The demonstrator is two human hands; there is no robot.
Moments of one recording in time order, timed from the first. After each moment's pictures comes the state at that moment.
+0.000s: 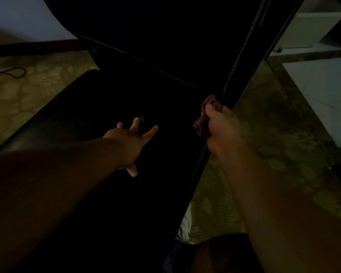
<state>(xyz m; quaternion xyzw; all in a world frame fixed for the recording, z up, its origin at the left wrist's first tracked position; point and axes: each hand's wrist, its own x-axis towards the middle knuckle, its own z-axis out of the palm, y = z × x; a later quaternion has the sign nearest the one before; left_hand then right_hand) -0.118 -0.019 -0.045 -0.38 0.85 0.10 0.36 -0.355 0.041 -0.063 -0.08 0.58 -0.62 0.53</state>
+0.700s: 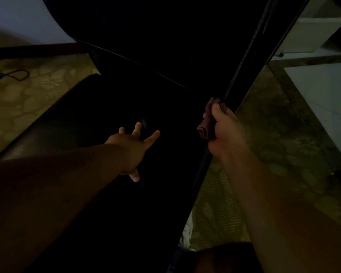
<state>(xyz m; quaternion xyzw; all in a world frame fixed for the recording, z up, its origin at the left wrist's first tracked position) -0.120 -0.018 -0.042 -0.39 0.84 0.11 0.35 -0.352 0.040 -0.054 -0.05 0.51 -0.67 0.54</state>
